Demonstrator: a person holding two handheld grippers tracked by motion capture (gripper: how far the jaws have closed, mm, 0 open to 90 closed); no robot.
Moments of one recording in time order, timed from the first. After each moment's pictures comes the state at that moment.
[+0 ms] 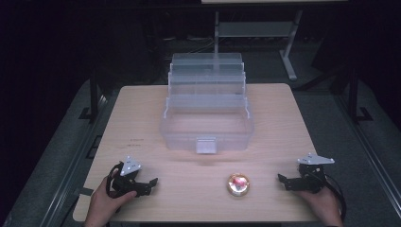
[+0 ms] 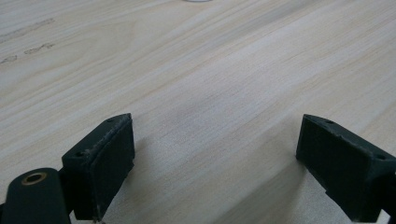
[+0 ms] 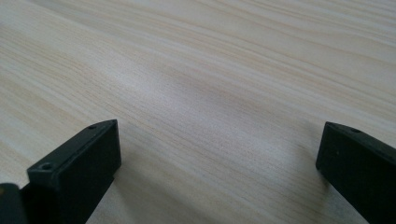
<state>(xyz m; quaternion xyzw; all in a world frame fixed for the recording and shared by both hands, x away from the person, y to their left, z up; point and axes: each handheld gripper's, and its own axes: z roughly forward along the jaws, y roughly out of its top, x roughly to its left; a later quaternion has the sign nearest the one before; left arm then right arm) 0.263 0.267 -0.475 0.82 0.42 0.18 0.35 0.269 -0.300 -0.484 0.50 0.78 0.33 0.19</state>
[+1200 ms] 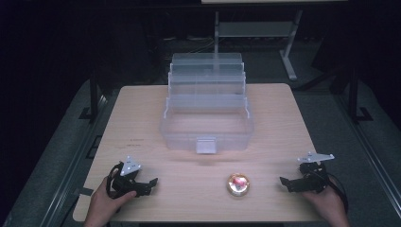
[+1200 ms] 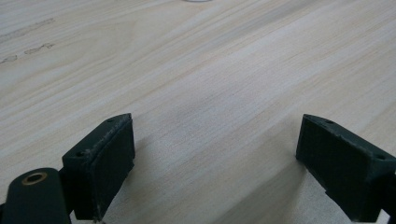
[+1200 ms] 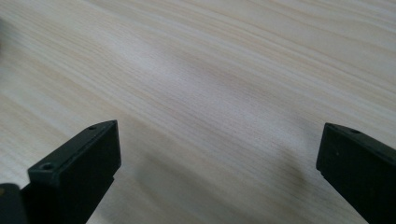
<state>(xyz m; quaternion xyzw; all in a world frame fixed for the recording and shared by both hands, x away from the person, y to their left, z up) 0.263 0.267 -0.475 0.82 0.42 0.18 0.35 0.265 -0.299 -0.465 0.49 0.81 0.29 0.16</state>
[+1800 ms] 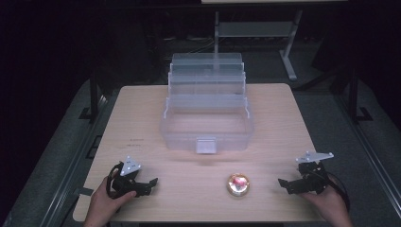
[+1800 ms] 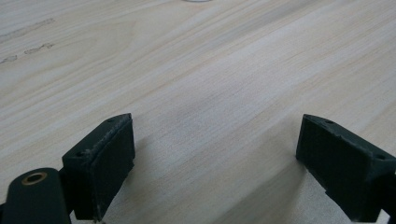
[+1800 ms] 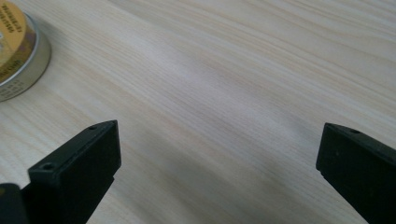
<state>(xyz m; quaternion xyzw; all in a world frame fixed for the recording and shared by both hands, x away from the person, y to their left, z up) 0.263 0.267 -0.475 0.82 0.42 0.18 0.35 0.260 -0.289 -0.448 0.47 0.82 0.29 0.14</state>
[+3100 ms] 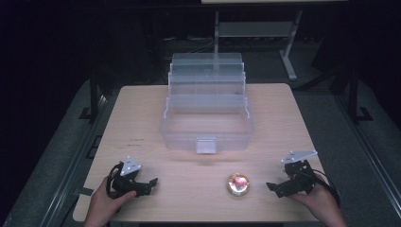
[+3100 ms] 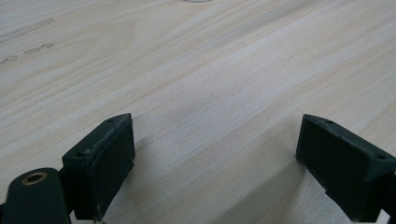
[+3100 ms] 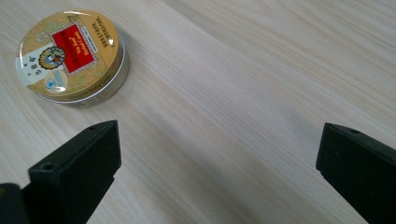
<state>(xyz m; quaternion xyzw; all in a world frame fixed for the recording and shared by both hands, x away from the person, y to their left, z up) 0.263 0.267 -0.475 0.82 0.42 0.18 0.35 0.259 -0.250 -0.433 0.42 0.86 0.28 0.10</state>
